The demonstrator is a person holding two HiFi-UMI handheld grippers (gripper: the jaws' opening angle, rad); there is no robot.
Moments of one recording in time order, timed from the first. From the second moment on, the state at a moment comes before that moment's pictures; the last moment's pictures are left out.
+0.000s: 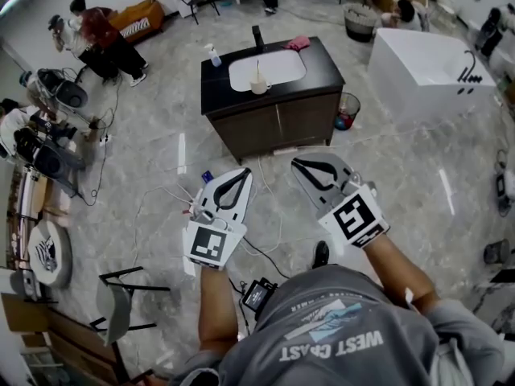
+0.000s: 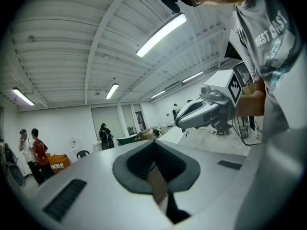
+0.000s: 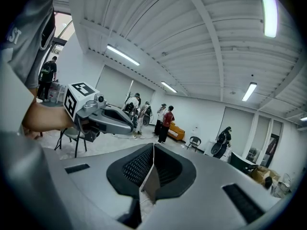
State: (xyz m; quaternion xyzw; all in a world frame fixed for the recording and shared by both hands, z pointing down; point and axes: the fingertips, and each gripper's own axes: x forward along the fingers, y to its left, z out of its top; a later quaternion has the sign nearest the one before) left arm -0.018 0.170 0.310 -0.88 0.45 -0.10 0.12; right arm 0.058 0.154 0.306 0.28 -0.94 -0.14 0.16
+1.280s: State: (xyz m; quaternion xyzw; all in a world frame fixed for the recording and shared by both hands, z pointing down) left arm 0.019 -0.036 0.323 -0.89 0.43 -0.12 0.11; right arm 0.100 -0.054 0.332 0.30 -0.94 -0.09 0.13
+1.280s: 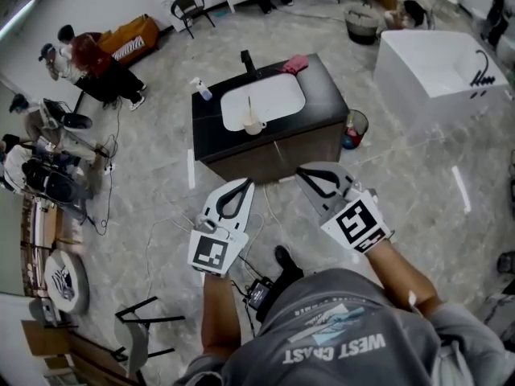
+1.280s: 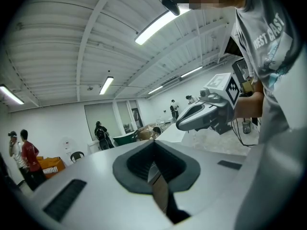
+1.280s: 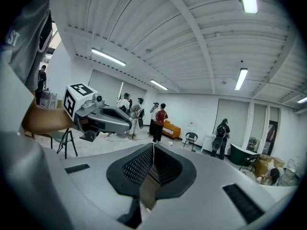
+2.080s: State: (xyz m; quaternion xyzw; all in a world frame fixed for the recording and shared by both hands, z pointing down) left arm -0.065 -0.149 0.321 -0.92 0.37 -0.09 0.10; right arm 0.023 -0.153 0.329 0.36 -0.91 -0.08 0.16
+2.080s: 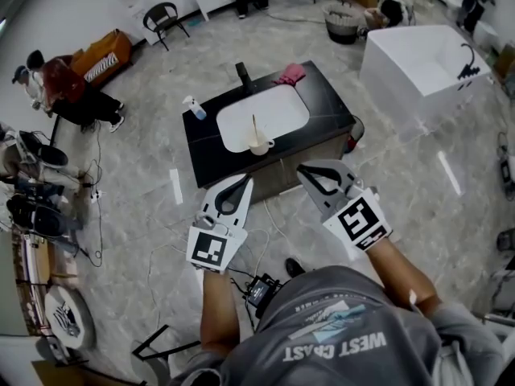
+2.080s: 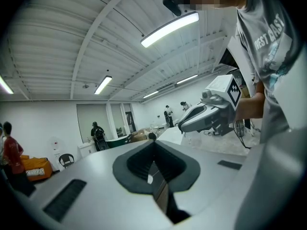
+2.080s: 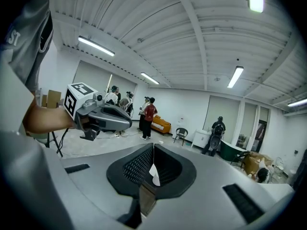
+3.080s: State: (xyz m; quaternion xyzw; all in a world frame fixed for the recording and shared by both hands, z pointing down) left arm -0.147 -0.198 0.328 -0.91 0.39 -0.07 0.09; right arm -0.049 -0.218 0.332 0.36 -0.91 -0.08 0.17
